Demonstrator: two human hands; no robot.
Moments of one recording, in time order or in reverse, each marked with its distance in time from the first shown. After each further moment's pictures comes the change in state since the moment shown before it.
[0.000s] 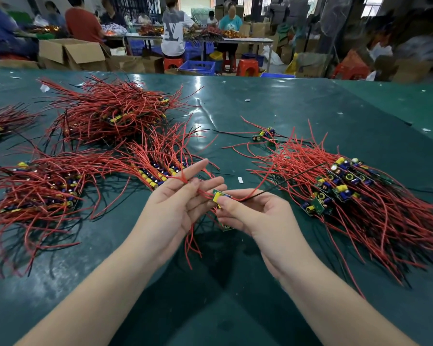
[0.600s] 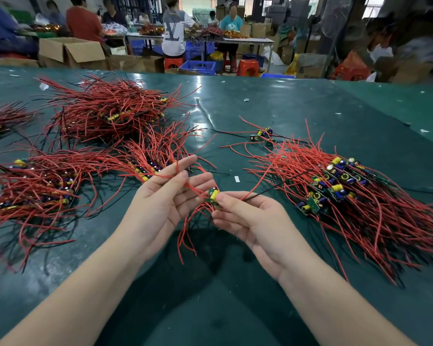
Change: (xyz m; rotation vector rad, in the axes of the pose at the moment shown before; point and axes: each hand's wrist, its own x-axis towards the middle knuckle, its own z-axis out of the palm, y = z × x) left_hand 0.004 0.006 -0.004 0.016 0.028 0.021; right_hand 0.001 -0.004 -0.005 0.133 -0.064 0.170
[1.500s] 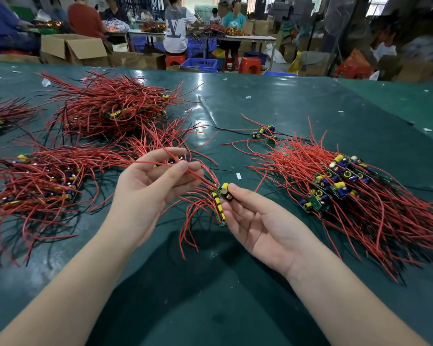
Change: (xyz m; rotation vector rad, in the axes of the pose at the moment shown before) left_hand -0.002 0.013 -0.008 0.140 0.028 0.229; right_hand 0.000 -0.009 0.000 0.261 -0.008 0.311
